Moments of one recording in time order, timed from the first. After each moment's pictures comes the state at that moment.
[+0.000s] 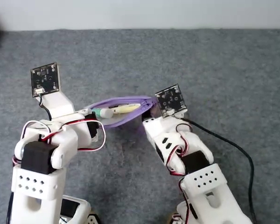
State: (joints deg) left arm 8.7 -48.4 26.8 84.5 29.8; right arm -24.1 -52.5 63.0 28.7 1.8
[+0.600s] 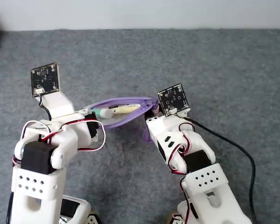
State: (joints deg) left arm 8.7 -48.4 26.8 84.5 29.8; right arm -22.7 -52.5 63.0 28.7 3.1
